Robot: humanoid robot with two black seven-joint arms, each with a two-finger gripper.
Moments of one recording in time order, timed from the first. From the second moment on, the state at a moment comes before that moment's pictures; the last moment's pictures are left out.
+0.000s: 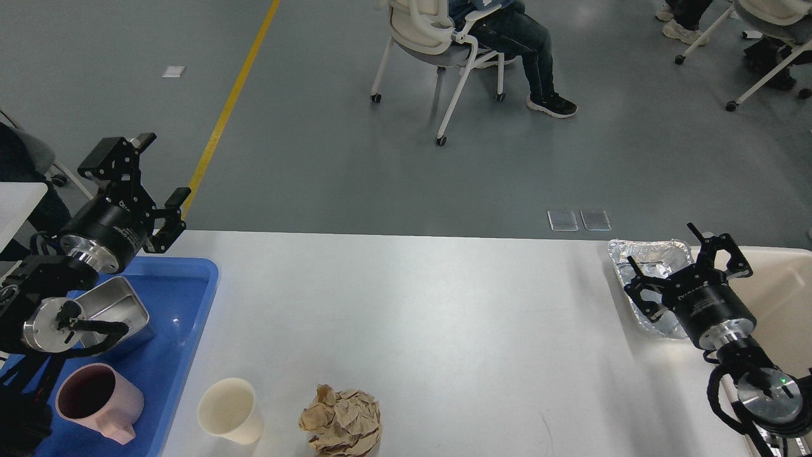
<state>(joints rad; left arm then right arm) -0.23 0.37 -1.37 -1.40 0.59 -0.08 0.09 0.04 -0.35 1.47 1.32 -0.07 0.16 -0.04</state>
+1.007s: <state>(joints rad) -0.08 0.12 -1.50 -1.37 0.58 -0.08 -0.09 0.37 -1.13 0.84 1.43 -0.84 0.53 -0.04</state>
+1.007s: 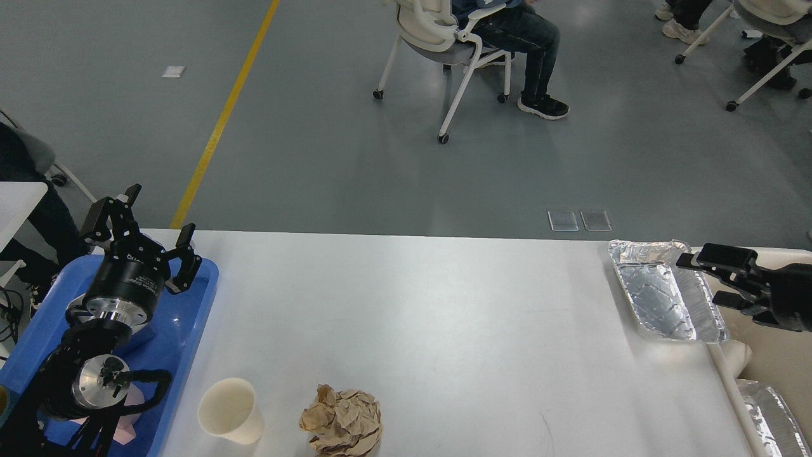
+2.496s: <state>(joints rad) -0.07 0.10 -1.50 -1.26 0.58 -0.10 -0.10 0.41 -1.55 0.66 1.81 -1.41 0.33 -0.03</state>
